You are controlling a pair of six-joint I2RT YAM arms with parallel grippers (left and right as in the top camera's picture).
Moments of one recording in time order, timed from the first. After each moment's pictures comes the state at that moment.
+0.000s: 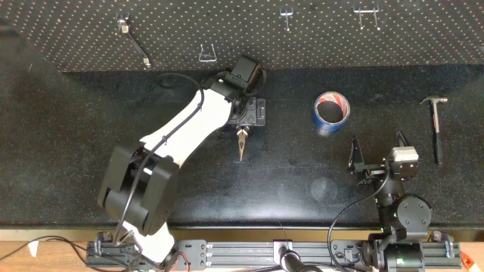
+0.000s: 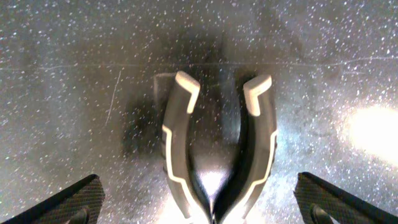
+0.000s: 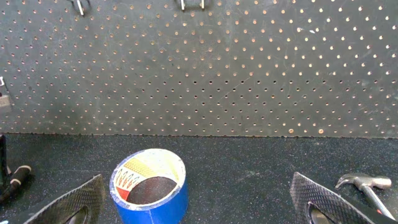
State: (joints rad) left arm -0.50 1.91 1.33 -0.80 -0.05 -0.50; right arm 0.00 0.01 0.01 -0.06 -0.08 0.03
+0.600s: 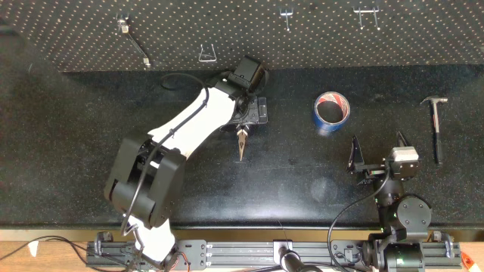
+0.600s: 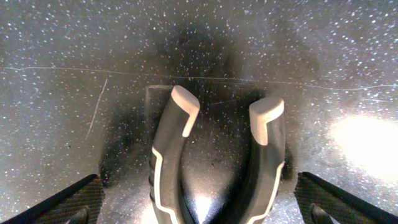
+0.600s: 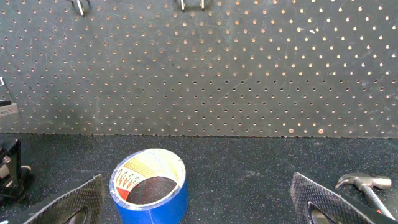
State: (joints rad) left arm -0.50 1.96 1.34 -0.77 -0.05 -0.58; right arm 0.00 0.01 0.01 -0.06 -0.08 0.03
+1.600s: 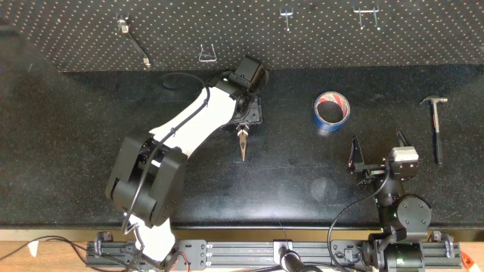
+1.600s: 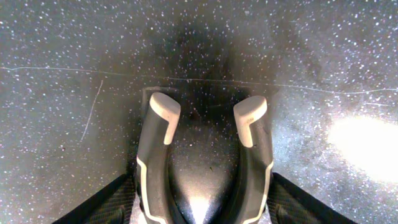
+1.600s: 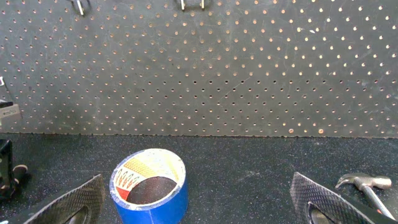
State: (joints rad) left arm -0.50 1.97 1.34 -0.77 -0.05 -0.59; right arm 0.00 0.01 0.01 -0.06 -0.08 0.03
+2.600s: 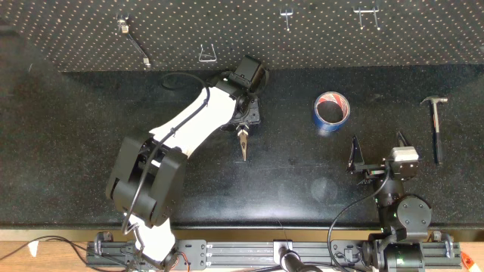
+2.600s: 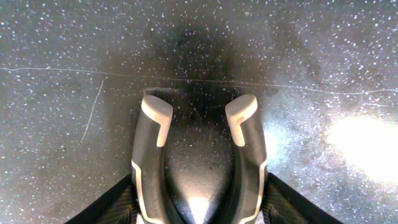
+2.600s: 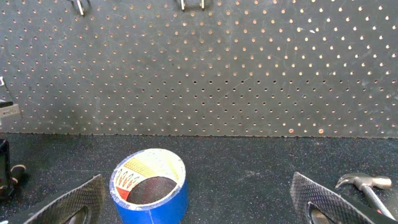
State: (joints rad) left arm -0.50 1.97 1.35 -0.77 -0.05 -0.59; right arm 0.00 0.01 0.01 -0.06 -0.08 0.03
